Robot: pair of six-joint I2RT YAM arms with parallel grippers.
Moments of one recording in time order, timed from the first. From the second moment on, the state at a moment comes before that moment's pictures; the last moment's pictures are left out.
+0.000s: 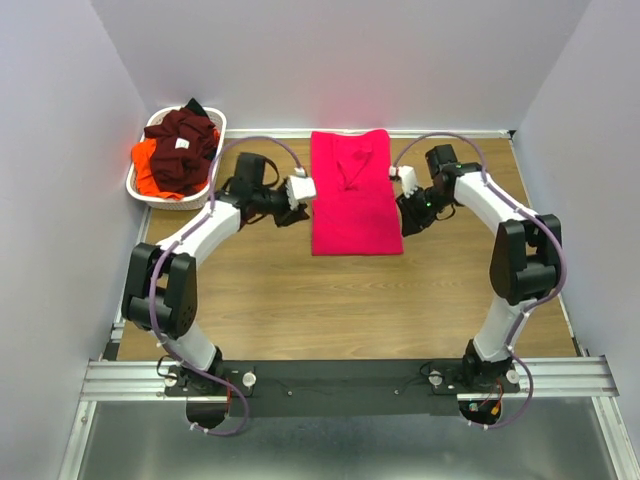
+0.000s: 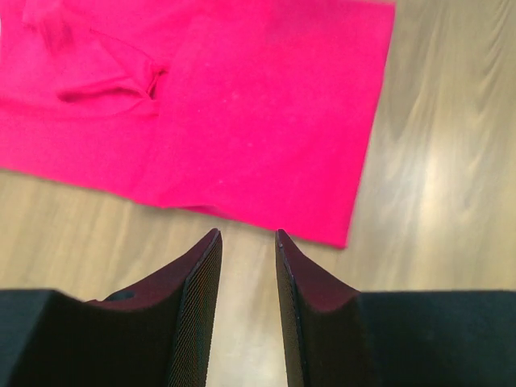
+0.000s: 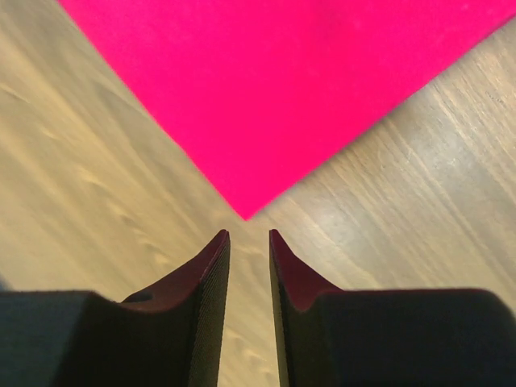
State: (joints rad) left arm -0.26 1.64 1.17 -0.24 0.84 0.71; right arm 0.17 1.85 1.44 -0.87 -0.53 -0.54
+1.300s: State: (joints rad) left arm -0.60 1.80 1.02 -0.21 0.41 1.26; right arm 0.38 1.83 1.16 -0.56 -0.26 -0.78
